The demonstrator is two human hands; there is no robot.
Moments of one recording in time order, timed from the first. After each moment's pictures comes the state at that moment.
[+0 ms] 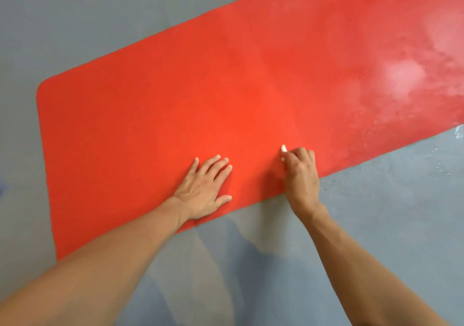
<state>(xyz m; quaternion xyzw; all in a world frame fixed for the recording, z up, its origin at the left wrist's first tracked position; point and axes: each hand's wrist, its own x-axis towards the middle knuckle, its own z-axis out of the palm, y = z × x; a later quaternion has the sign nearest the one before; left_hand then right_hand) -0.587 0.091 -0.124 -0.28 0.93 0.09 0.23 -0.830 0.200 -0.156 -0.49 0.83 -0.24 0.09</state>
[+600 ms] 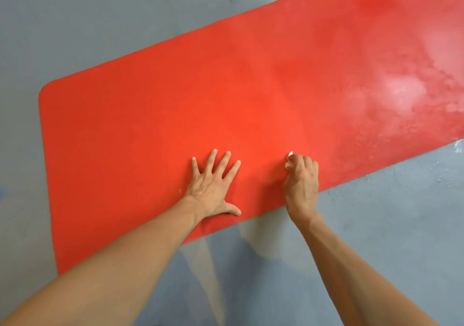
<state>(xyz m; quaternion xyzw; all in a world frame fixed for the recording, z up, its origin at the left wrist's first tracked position) -0.604 0.073 -0.117 -0.35 0.89 0.09 0.29 -0.809 0.176 -0.150 -0.40 0.88 -0.26 0.08</state>
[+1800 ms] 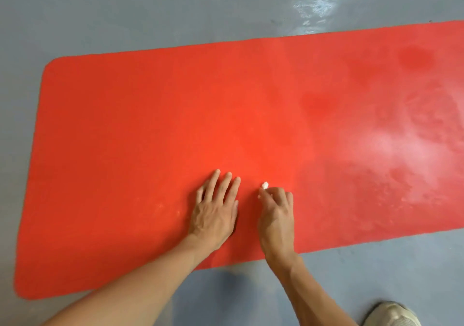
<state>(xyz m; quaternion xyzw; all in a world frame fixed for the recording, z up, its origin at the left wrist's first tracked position) -0.603 0.081 -0.172 -0.50 0.86 0.06 -0.04 -0.752 0.133 -0.146 -0.54 0.80 -0.24 0.12</state>
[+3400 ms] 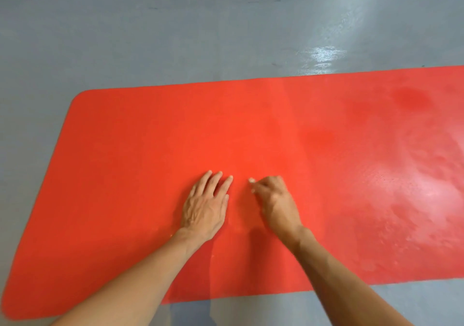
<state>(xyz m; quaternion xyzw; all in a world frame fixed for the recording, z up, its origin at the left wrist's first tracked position) -0.613 0.017 -0.170 -0.55 0.83 0.04 -0.06 -0.825 0.044 -0.162 -0.73 0.63 -0.25 0.11</state>
